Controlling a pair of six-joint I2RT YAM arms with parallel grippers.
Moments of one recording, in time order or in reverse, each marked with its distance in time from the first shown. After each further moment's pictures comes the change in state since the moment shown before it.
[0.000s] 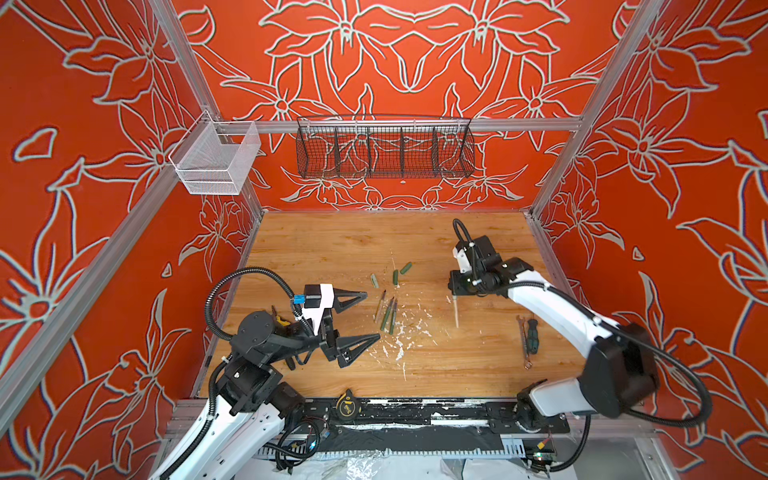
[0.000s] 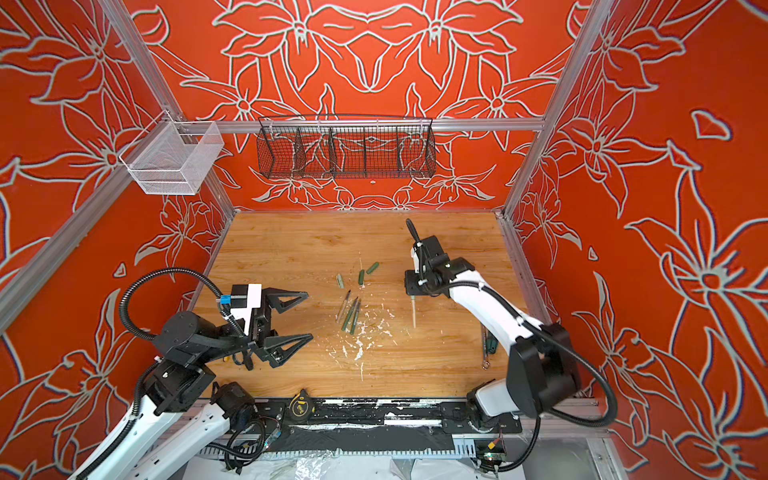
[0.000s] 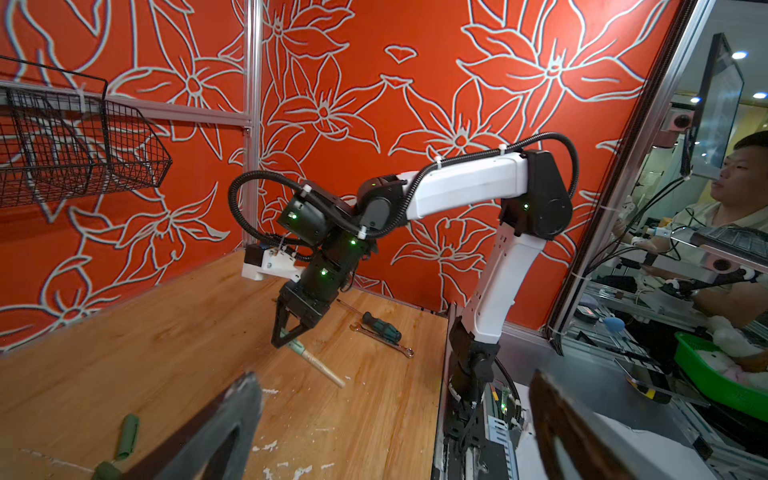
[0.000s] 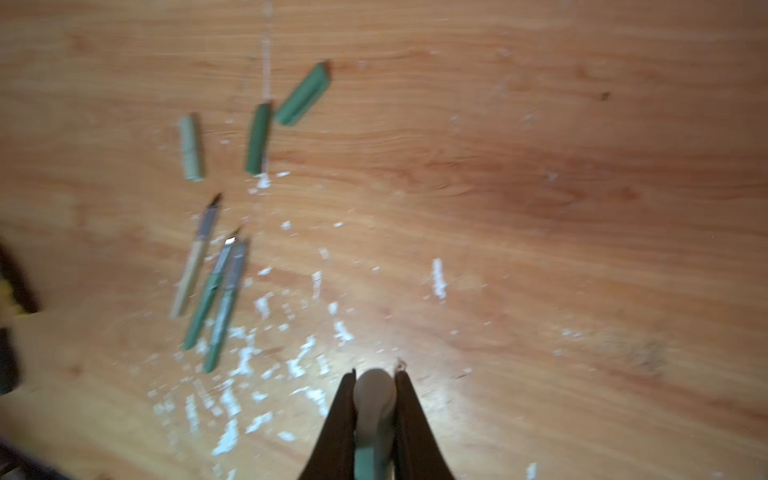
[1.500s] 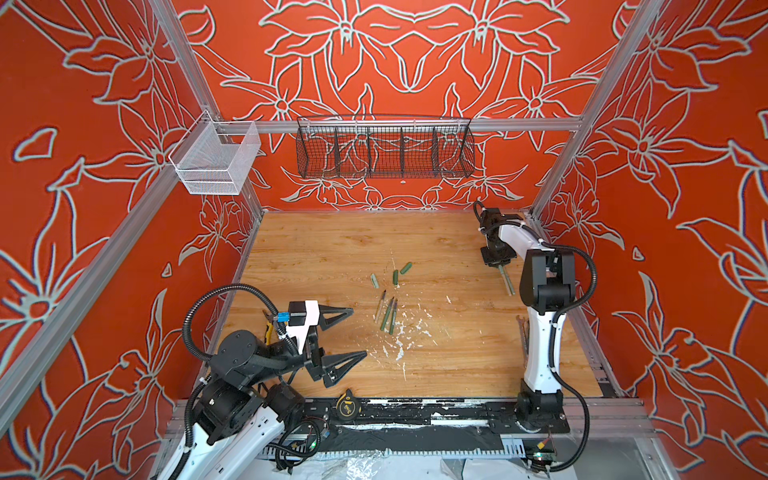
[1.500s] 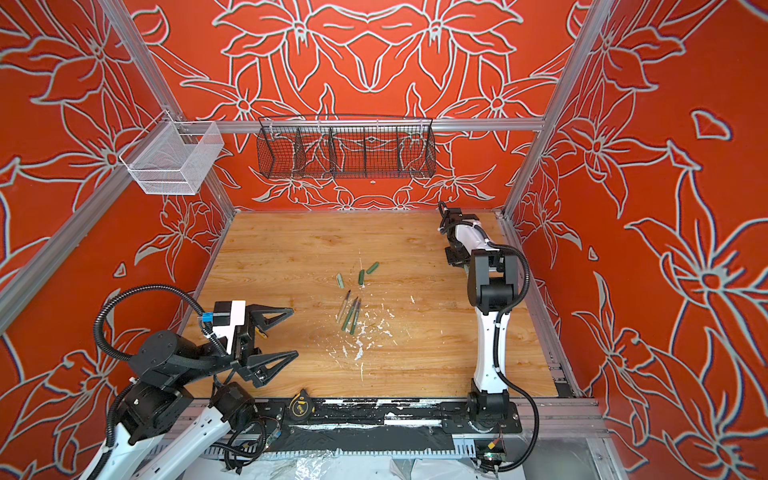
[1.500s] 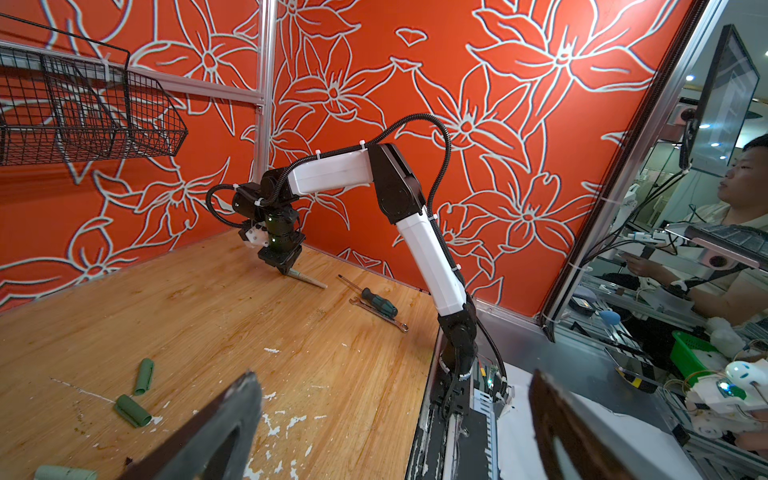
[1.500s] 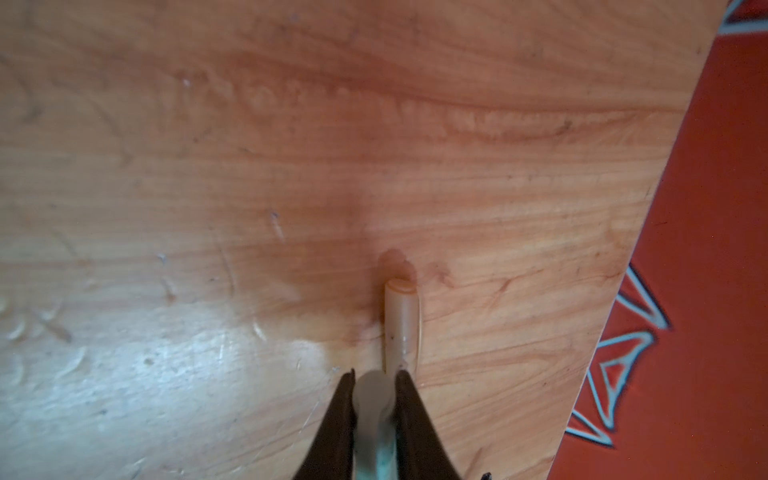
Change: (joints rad) left arm 0.000 -0.160 0.027 -0.241 -0.033 0.003; right arm -0.354 0.774 0.717 -0.311 0.441 -0.349
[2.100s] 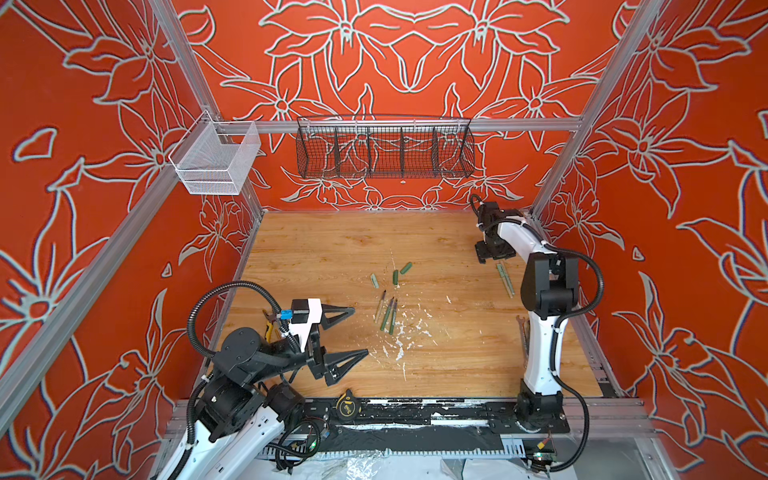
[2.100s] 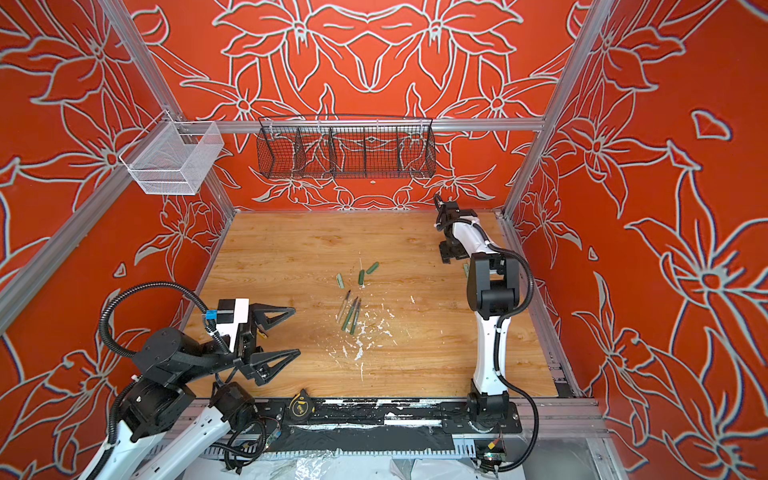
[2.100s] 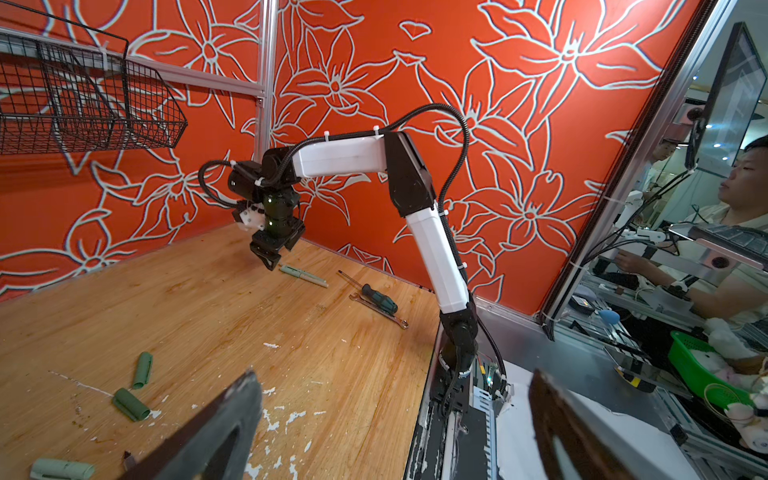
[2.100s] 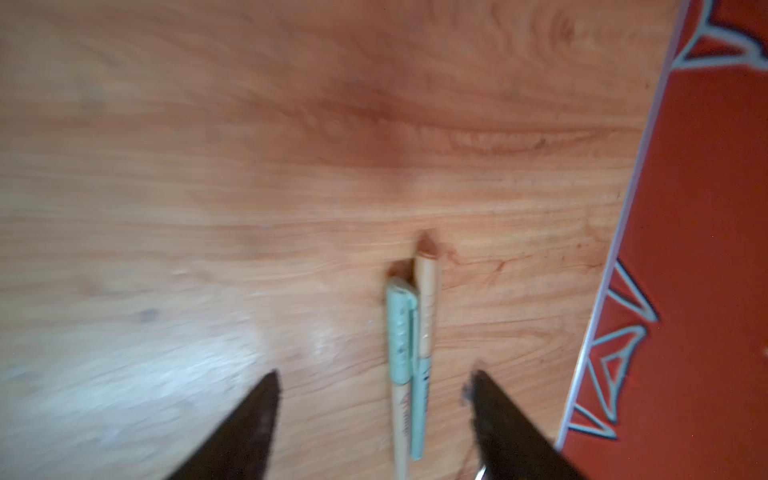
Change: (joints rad) left arm 0.000 0.023 -0.002 0.001 0.000 -0.005; right arm 0.070 -0.123 -0.015 -0.009 -0.059 0.033
